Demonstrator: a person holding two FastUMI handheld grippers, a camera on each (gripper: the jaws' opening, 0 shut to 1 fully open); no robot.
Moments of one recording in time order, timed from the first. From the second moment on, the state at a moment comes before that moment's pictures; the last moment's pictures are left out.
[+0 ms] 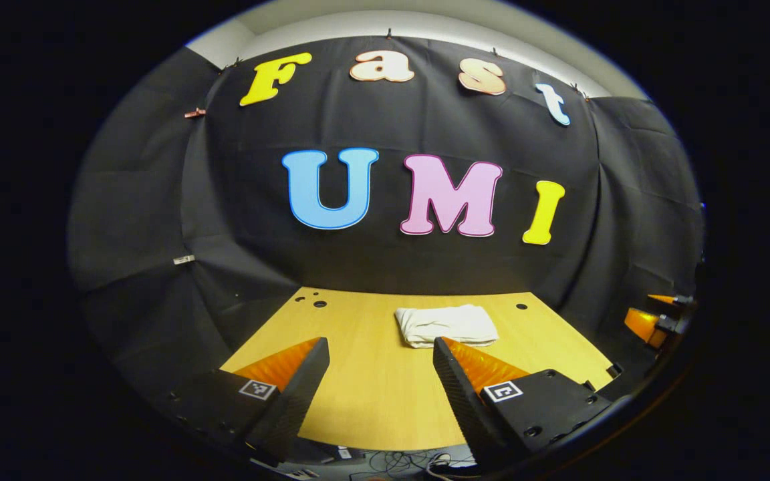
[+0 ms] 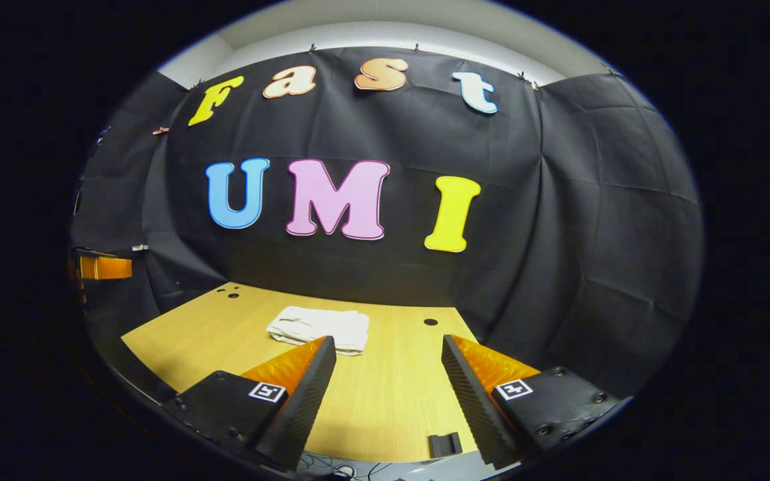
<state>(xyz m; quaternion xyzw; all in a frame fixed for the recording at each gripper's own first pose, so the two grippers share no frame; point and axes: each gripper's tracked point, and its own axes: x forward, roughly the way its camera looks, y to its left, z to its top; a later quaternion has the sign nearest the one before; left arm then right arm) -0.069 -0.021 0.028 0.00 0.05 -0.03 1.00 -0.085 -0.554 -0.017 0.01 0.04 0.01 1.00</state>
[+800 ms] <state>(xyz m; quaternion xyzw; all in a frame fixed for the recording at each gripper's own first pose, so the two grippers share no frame) -0.084 -0.074 -0.013 -0.01 0.08 -0.07 0.99 -0.088 -0.521 -0.032 0.04 0.05 0.07 1.00</state>
